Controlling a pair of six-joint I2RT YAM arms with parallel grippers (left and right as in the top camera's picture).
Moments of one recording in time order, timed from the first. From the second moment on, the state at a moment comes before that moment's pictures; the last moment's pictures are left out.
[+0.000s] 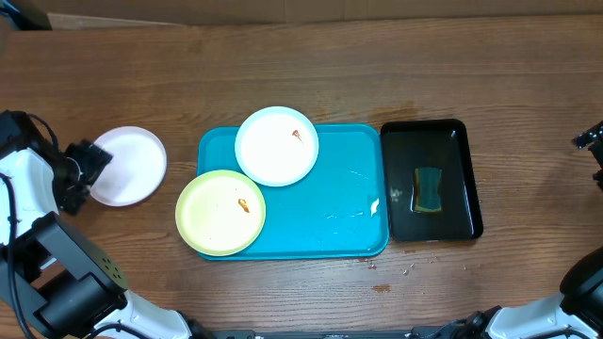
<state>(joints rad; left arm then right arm) 0.65 1.85 1.42 -0.93 0.19 -0.38 -0.74 1.78 1.44 -0.90 -0.26 0.31</state>
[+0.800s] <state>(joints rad) -0.09 1.85 1.45 -0.96 0.09 -0.29 -0.74 1.78 1.44 -0.90 -0.26 0.31</state>
